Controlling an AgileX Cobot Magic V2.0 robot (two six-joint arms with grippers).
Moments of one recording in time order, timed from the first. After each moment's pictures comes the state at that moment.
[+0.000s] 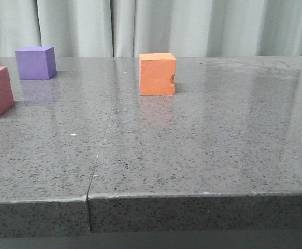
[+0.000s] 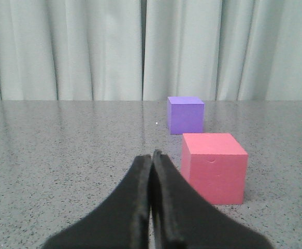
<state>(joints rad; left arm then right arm) -0.01 -0.01 0.00 0.01 0.01 -0.04 0.48 0.49 -0.59 -0.14 0.63 0.32</state>
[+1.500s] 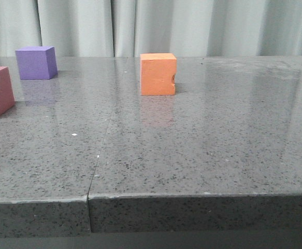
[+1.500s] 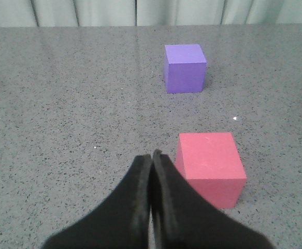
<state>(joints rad) -0.01 0.67 -0.66 0.02 0.47 -0.04 0.48 0.24 -0.40 -0.14 0.55 0.32</state>
